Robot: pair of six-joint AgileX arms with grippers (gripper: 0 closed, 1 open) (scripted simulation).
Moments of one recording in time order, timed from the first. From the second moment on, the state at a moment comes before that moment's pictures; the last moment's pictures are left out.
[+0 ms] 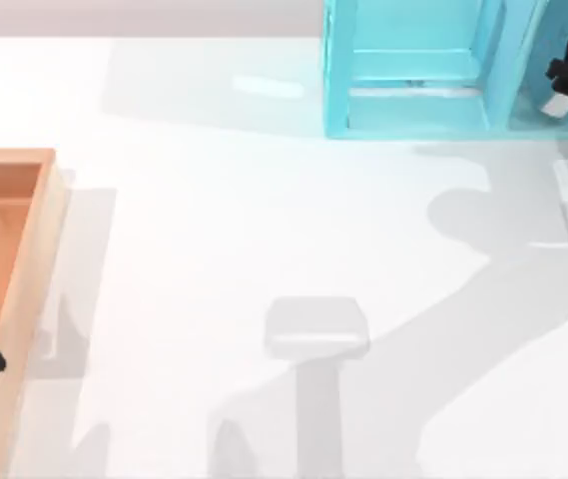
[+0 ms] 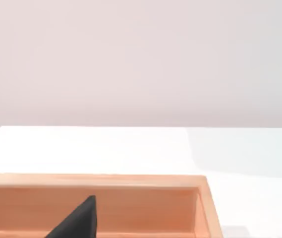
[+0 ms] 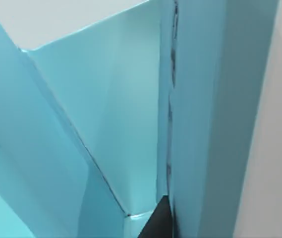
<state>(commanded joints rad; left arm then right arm) 0.00 0.00 0.00 0.00 0.00 0.00 -0.07 2.37 1.26 0.99 -0.10 0.39</state>
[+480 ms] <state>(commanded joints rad) 0.00 0.00 0.00 0.00 0.00 0.00 -0.06 2.37 1.25 0.99 -0.10 0.40</state>
